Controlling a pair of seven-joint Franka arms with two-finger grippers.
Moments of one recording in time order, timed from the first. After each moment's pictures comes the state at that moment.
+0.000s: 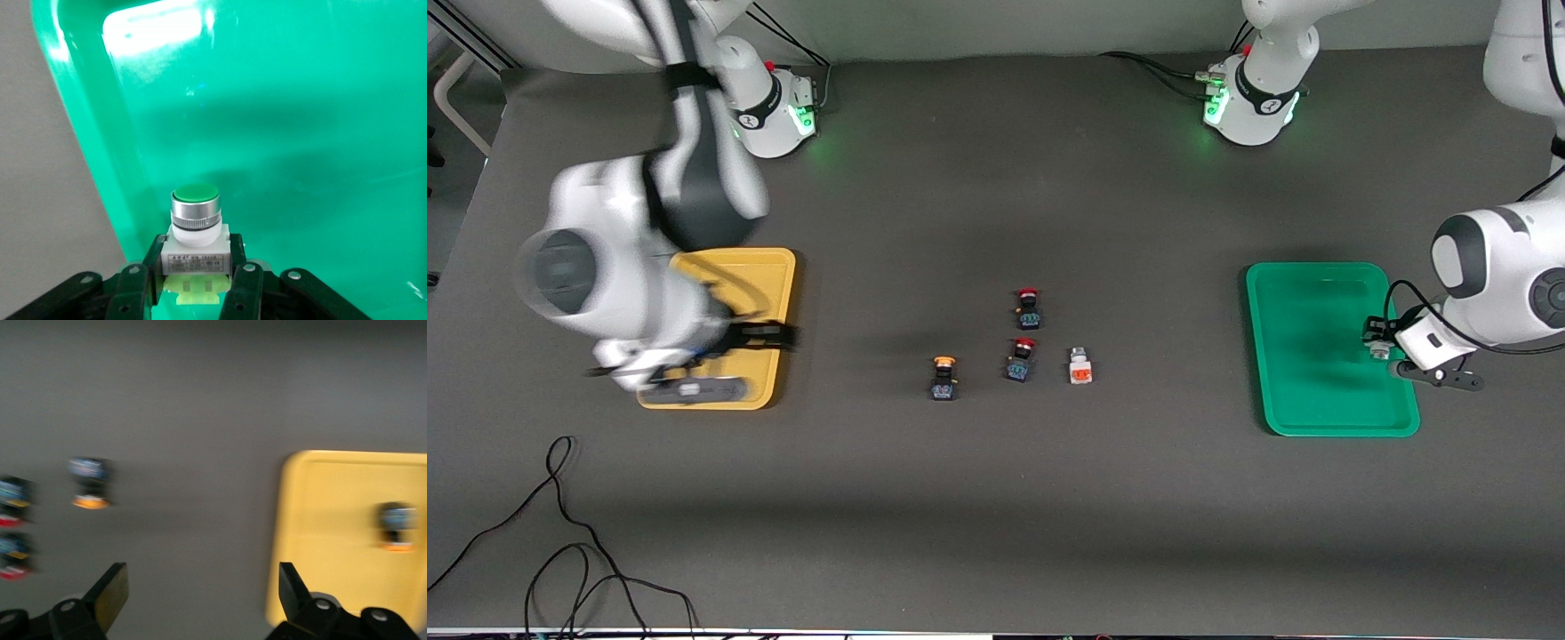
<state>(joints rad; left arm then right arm) 0.30 0.41 -0.06 -2.07 0.11 2.33 0.38 0.90 0.44 -0.67 -1.53 0.33 1.79 0.22</state>
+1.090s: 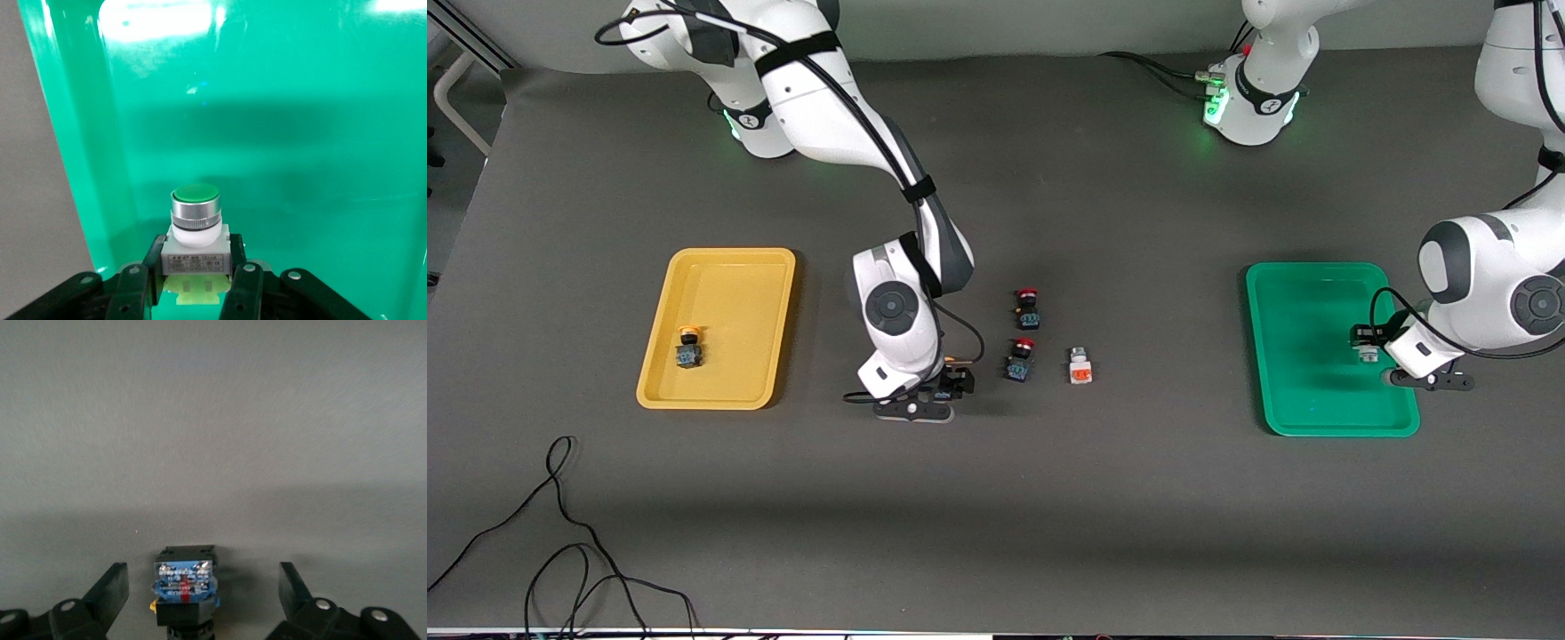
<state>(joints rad) 0.30 0.43 -0.08 -2.07 0.10 2.33 0.21 0.95 0.87 -0.44 -1.54 0.41 2.39 0.45</state>
